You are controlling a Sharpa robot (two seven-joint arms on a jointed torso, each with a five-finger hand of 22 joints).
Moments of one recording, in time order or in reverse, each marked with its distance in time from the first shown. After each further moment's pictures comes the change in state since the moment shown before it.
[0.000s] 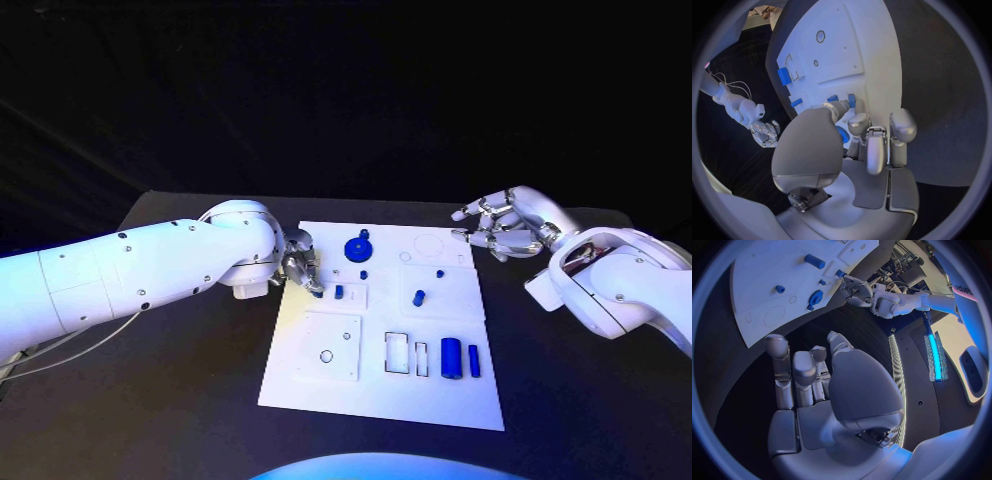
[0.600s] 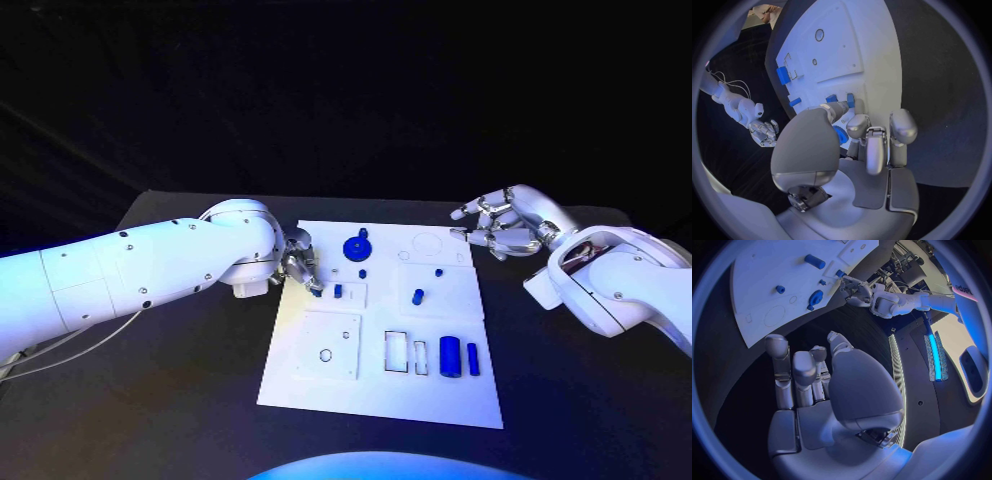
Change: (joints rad) left arm 0.000 0.011 -0.001 -0.018 0.007 -0.001 -0.002; left_hand -0.084 0.005 0.063 -0.041 -0.001 0.006 -0.005 0.000 0.002 0.026 -0.015 0.019 0.027 0.002 -0.009 0.004 0.001 0.000 0.009 -0.009 0.004 0.009; right arm 0.000 -0.001 0.000 0.000 0.001 0.000 0.000; right_hand 0.000 0.000 0.000 0.000 0.000 0.000 0.000 0.000 0.000 0.000 0.000 0.000 0.000 0.000 0.000 0.000 0.000 0.000 0.000 0.000 0.000 0.000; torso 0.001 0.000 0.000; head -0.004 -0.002
